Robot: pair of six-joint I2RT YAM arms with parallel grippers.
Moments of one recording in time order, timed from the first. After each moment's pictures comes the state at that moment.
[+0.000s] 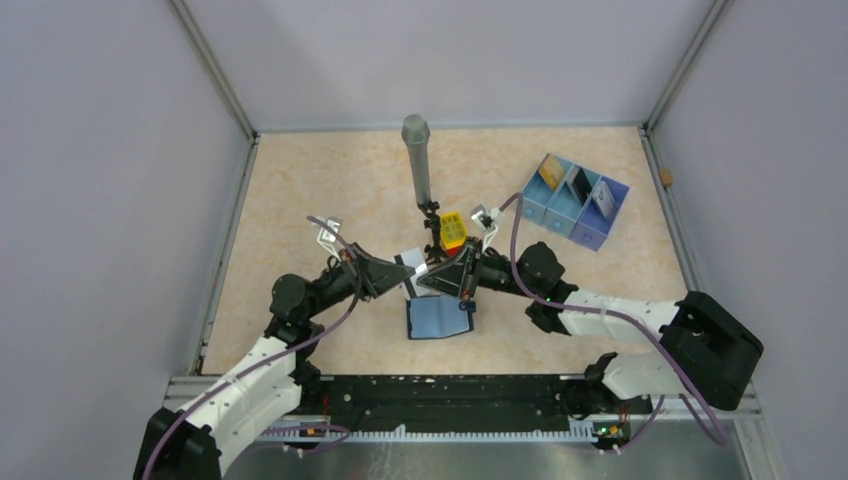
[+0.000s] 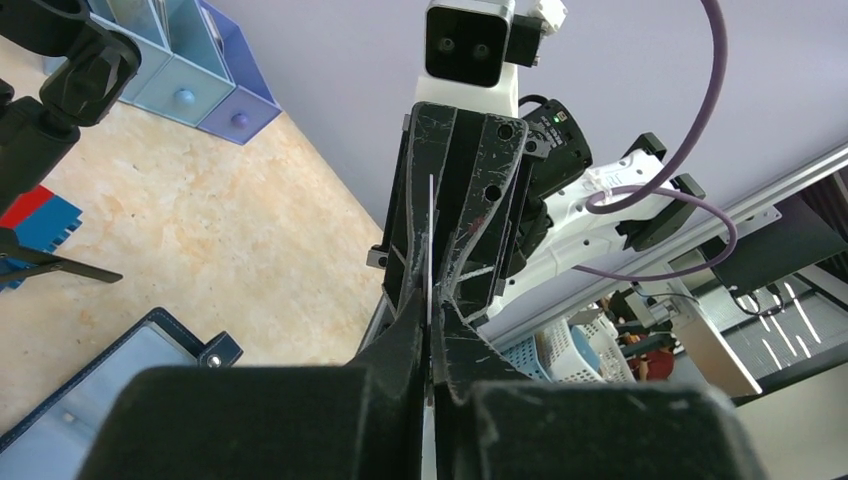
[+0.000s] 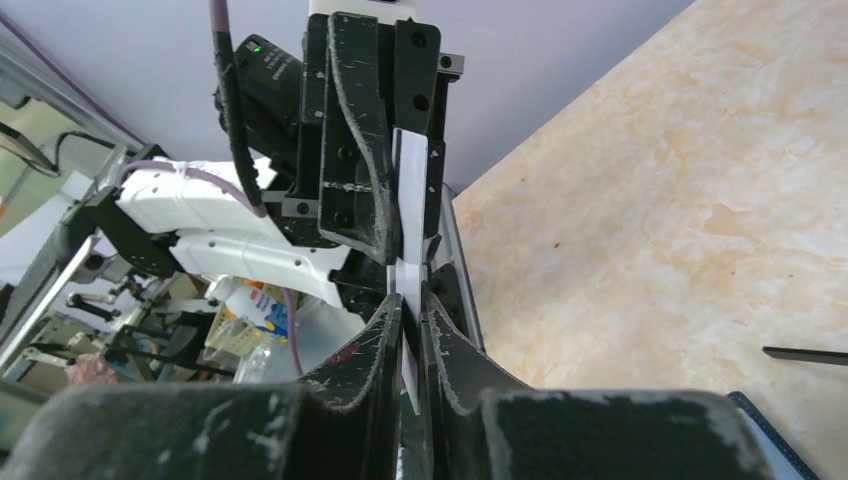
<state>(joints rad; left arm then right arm) -0.45 0.72 0.24 0.81 0.66 -1.13 0.88 1.28 0.51 0.96 -0.50 0.82</state>
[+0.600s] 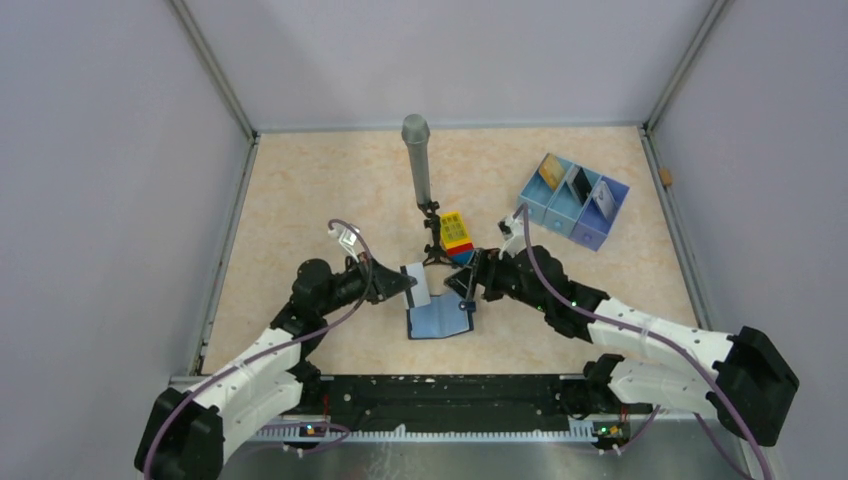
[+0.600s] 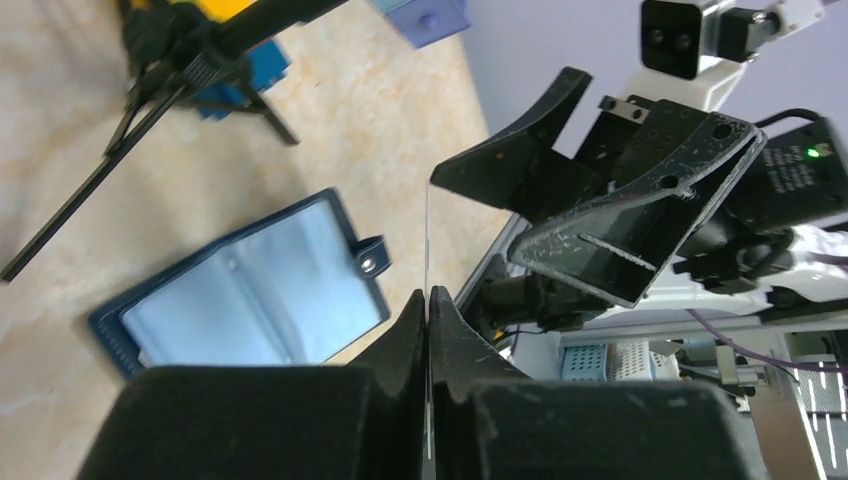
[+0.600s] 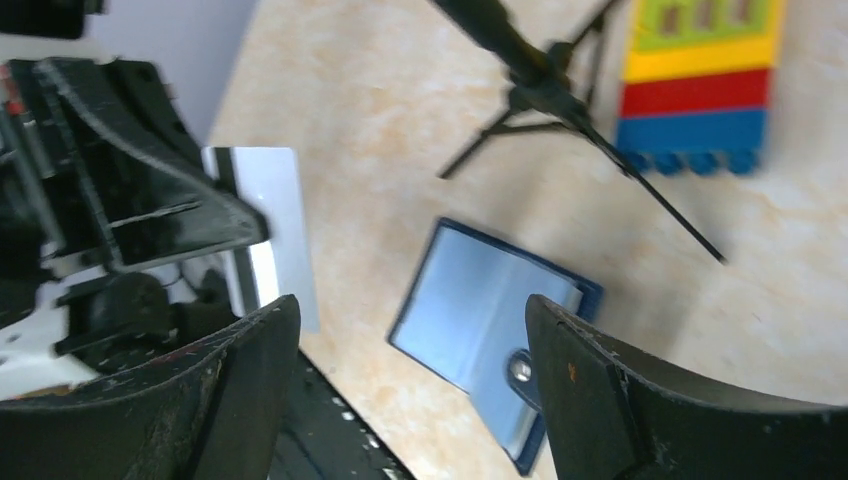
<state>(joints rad) -0.45 0.80 0.25 0.46 0.56 -1.00 0.88 1.03 0.53 0.19 -0.03 0.71</state>
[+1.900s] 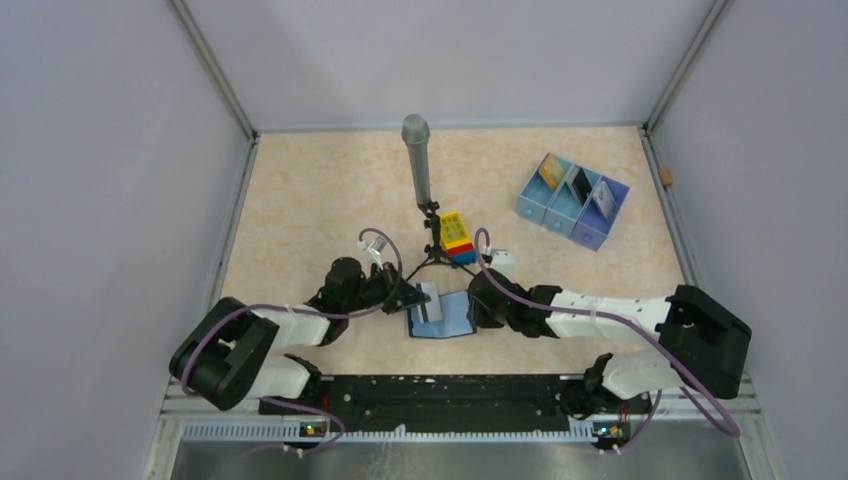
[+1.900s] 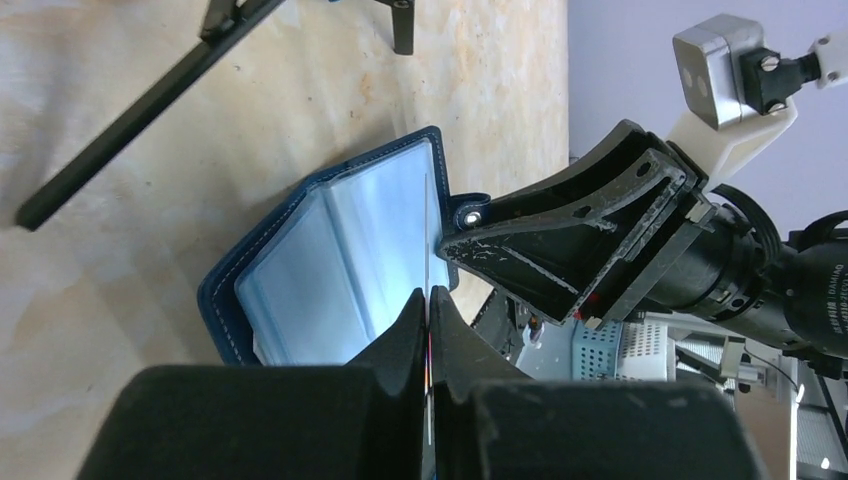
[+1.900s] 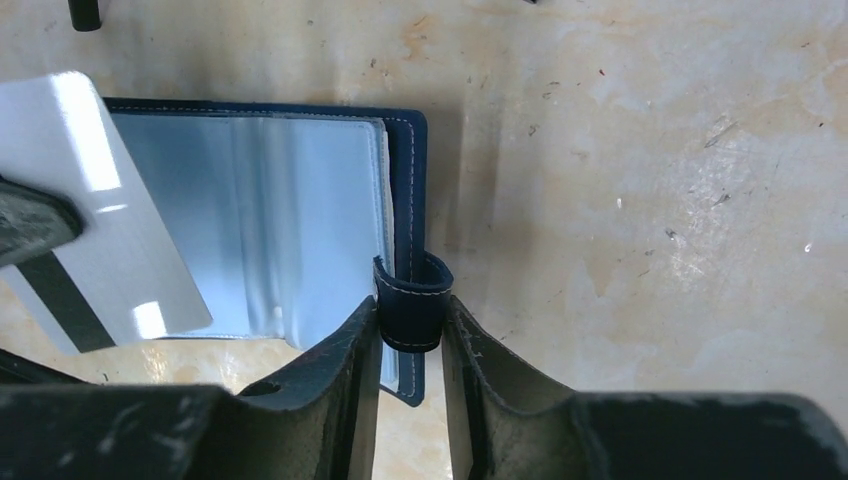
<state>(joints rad) -0.51 1.31 0.22 0.71 0.58 -1.02 1.04 1.33 0.62 -0.23 0.28 0.92</state>
